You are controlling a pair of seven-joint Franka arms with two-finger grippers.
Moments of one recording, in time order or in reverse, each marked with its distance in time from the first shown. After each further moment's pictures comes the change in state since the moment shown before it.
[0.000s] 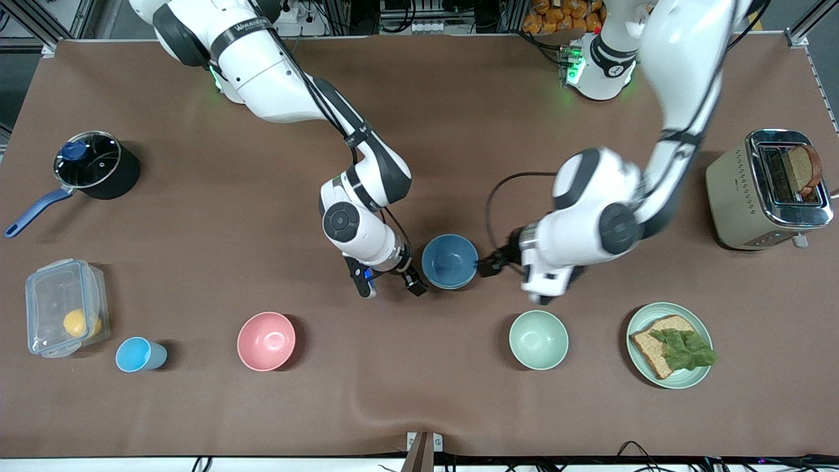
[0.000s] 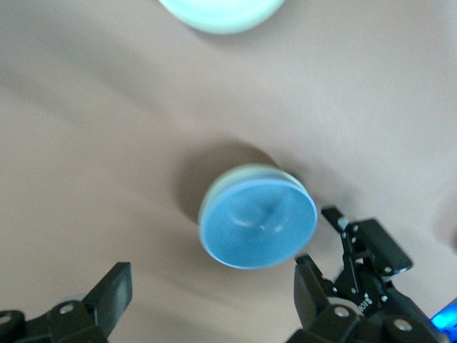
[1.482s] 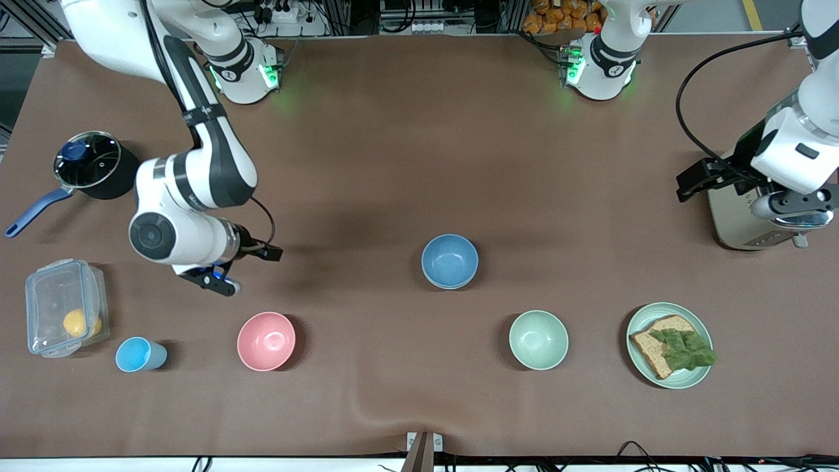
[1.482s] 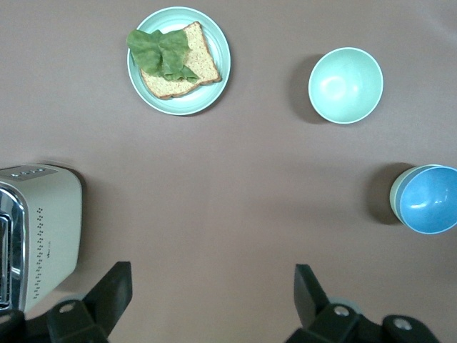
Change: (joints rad) left arm 0.177 -0.431 0.153 -0.026 0.170 -0.364 0.755; right arm -0.344 -0.497 -0.073 -0.471 -0.232 -0.413 -0.887
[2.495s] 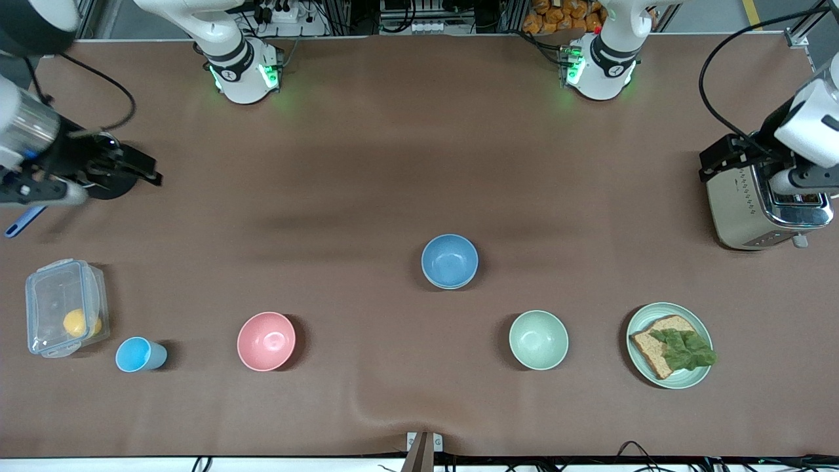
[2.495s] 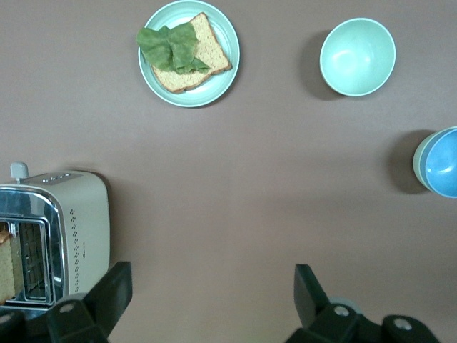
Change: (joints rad) left arm 0.041 -0.108 0.010 -0.105 0.000 -0.008 0.158; right arm -0.188 -0.403 -0.020 0.168 -0.025 -0.392 -0.485
